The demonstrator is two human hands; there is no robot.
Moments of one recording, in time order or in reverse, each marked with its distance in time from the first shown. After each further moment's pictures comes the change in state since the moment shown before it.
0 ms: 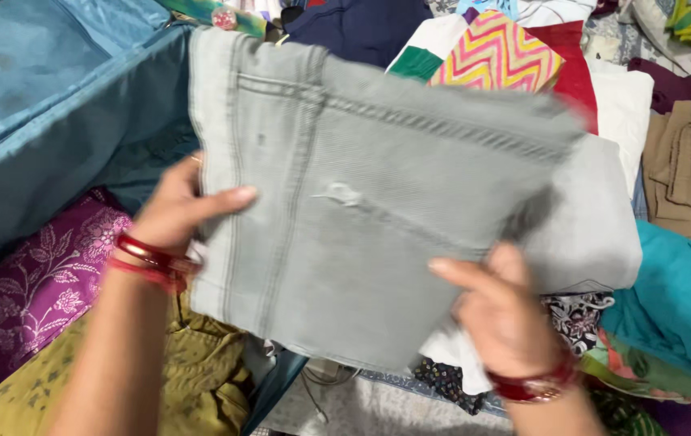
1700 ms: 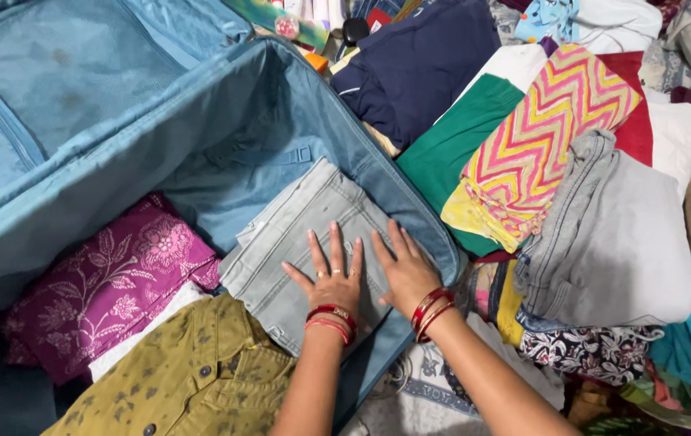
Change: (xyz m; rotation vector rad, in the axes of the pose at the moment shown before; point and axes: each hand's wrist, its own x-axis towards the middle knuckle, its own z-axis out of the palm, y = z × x) left_hand -0.005 -0.127 0.064 1.410 -0.272 -0.360; right_hand 0.091 0.113 0.160 -1.226 -0.541 -0.023
